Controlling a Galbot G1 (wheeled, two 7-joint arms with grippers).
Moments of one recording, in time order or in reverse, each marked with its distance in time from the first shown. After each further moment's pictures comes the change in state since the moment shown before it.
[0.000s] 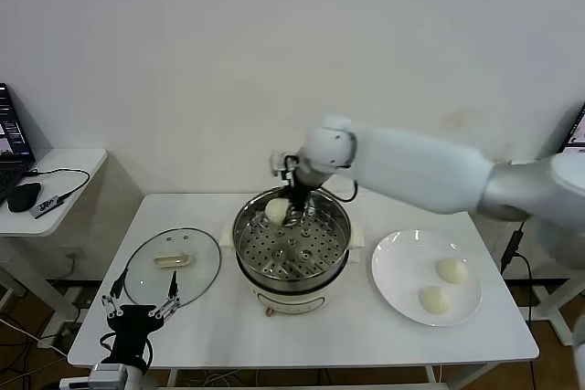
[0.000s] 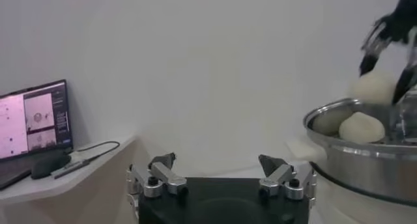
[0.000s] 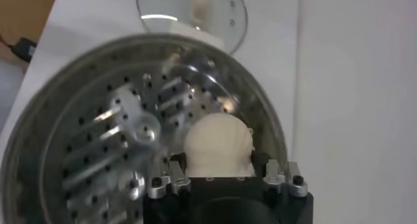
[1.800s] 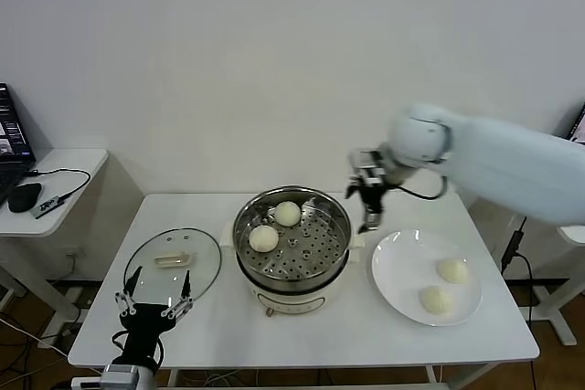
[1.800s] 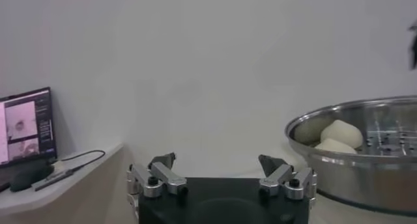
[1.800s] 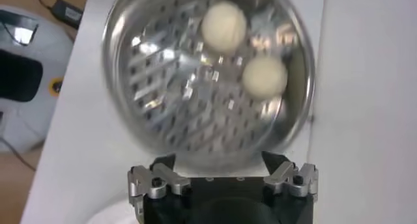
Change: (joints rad) left arm -0.001 0.017 0.051 -0.016 0.025 0.004 0.002; right arm 0.115 -0.497 -0.019 0.297 -0.152 0.098 -0.232
